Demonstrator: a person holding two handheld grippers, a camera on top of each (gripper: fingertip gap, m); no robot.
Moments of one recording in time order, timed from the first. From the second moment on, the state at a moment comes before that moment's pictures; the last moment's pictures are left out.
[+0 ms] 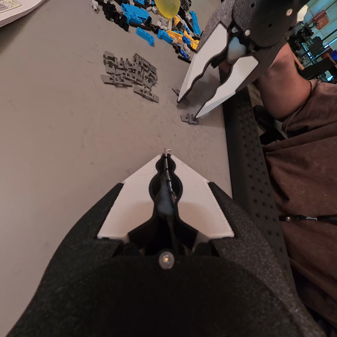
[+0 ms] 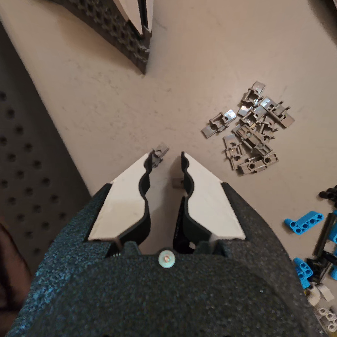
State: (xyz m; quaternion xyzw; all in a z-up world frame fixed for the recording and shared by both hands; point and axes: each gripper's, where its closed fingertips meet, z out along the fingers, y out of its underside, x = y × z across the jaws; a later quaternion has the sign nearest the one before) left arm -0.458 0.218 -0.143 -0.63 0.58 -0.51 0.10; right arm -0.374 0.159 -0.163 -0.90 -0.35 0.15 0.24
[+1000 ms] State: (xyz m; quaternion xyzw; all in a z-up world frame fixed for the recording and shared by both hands) left arm -0.460 0.215 -0.143 -0.63 0.58 -0.51 0.10; right arm -0.373 0.164 -0.172 -0.95 -0.24 0.06 0.16
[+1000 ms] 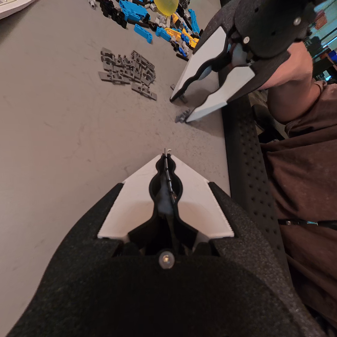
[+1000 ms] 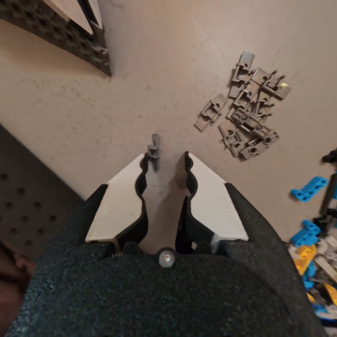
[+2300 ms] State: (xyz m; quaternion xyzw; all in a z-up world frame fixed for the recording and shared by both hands) left arm -0.462 0.212 -0.143 -0.63 0.58 -0.51 0.09; right arm -0.368 0.199 -0.166 -0.93 -0.33 0.05 0.18
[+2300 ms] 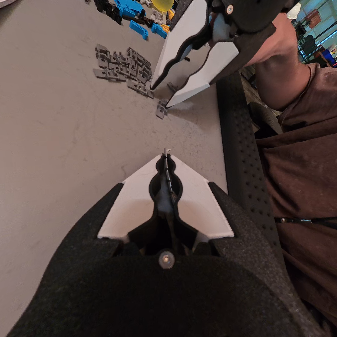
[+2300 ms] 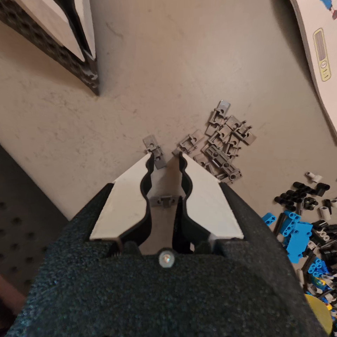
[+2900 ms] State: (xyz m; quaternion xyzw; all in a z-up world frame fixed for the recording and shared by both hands) left arm -0.463 0.210 -0.143 -0.62 0.58 -0.51 0.08; right arm -0.379 0.197 -0.171 -0.84 -0.52 0.13 0.09
